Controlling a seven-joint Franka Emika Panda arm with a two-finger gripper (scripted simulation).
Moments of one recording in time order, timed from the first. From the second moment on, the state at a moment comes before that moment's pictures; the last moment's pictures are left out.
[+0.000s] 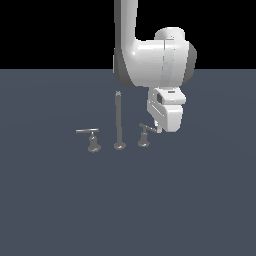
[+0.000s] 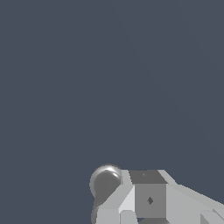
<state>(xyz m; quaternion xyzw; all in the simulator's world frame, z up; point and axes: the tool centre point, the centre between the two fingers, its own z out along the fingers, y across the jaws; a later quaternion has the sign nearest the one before) 0.016 -0.110 0.089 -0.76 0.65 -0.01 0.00</state>
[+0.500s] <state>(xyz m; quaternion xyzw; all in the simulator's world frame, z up) -0.011 -0.098 0.089 -0.76 0.65 0.00 0.00</state>
